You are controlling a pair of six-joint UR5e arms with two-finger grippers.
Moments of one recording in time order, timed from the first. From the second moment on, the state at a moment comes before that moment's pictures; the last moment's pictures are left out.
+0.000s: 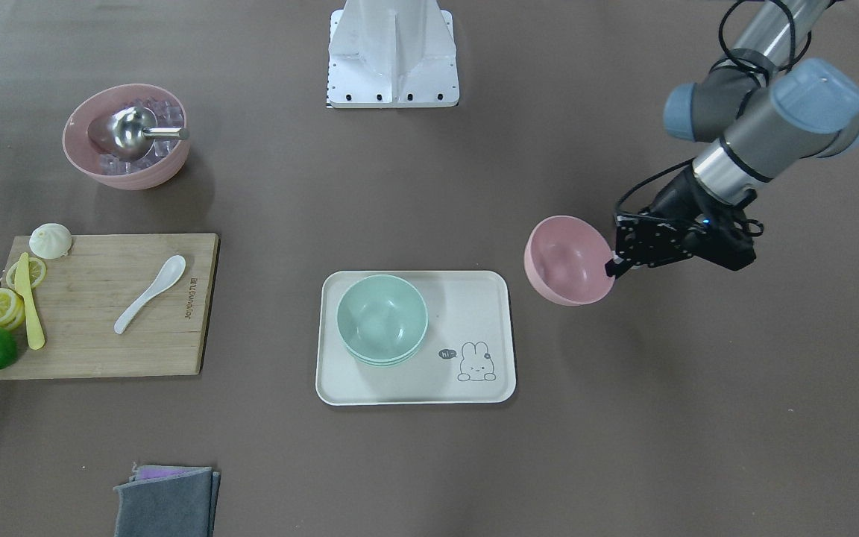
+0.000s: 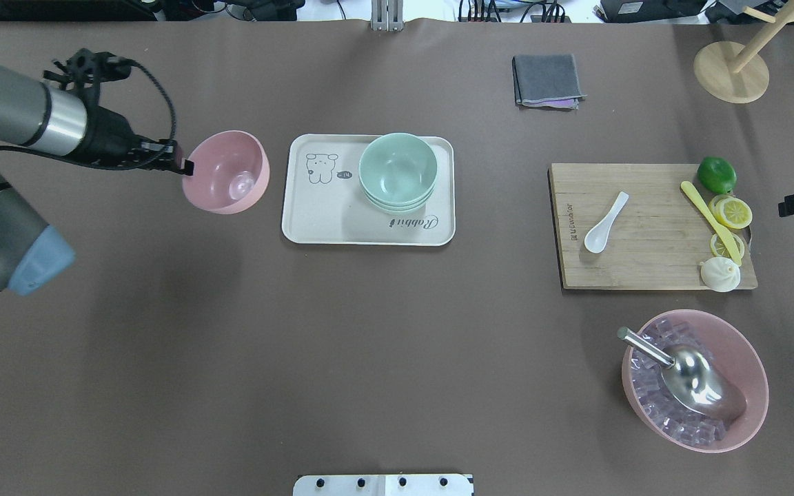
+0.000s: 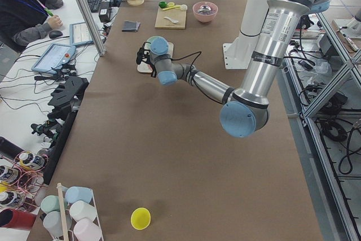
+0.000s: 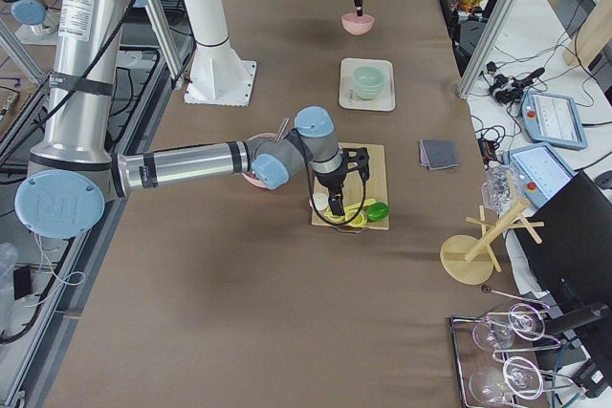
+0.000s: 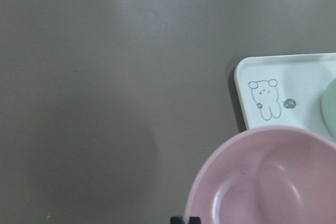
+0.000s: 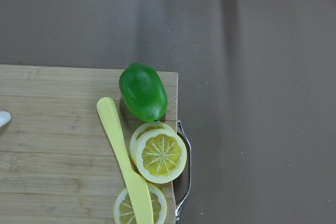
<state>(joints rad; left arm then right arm) -0.89 -1.95 -1.67 -2.22 -2.17 -1.04 1.13 -1.76 1.89 -1.07 2.04 0.69</state>
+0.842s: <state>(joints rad) -0.72 -2.33 -1.55 -1.94 -2.02 -1.15 1.13 -1.76 1.88 -1.06 2.04 0.69</state>
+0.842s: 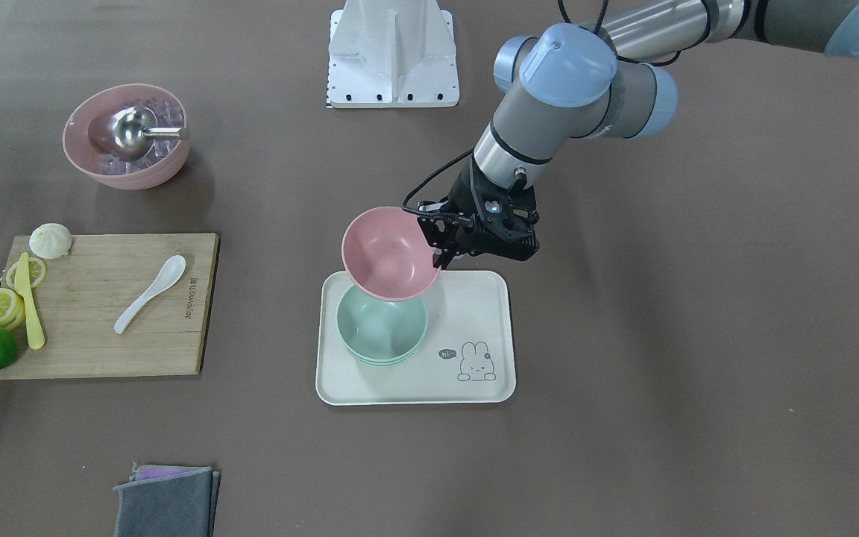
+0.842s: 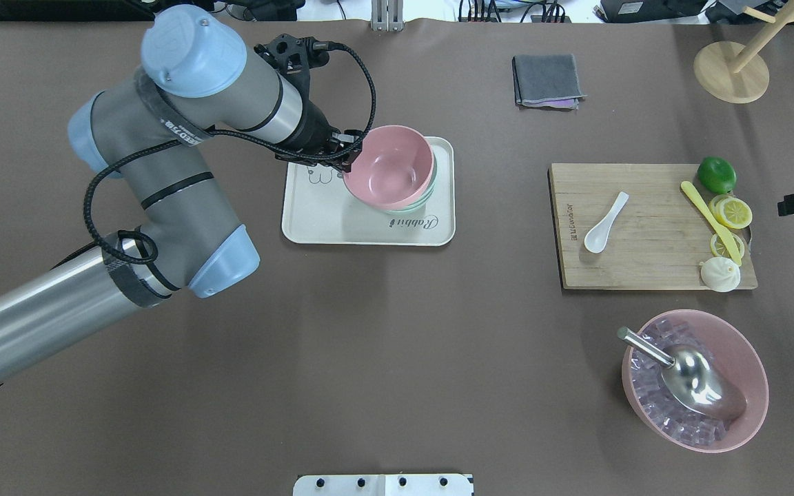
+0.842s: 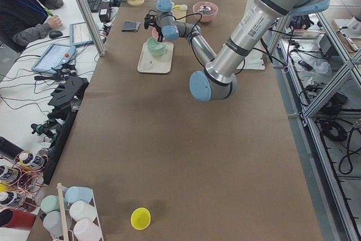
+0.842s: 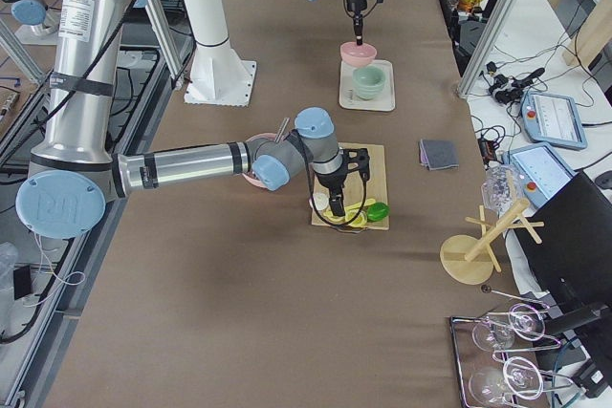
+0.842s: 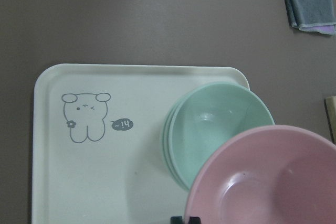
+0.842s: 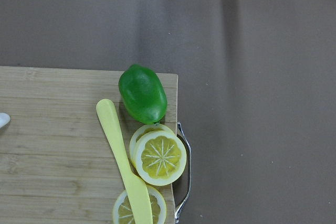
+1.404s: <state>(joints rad) -0.71 -2.40 -1.41 -1.97 -1.94 -1.15 1.13 -1.76 1.88 -1.06 2.04 0.69</state>
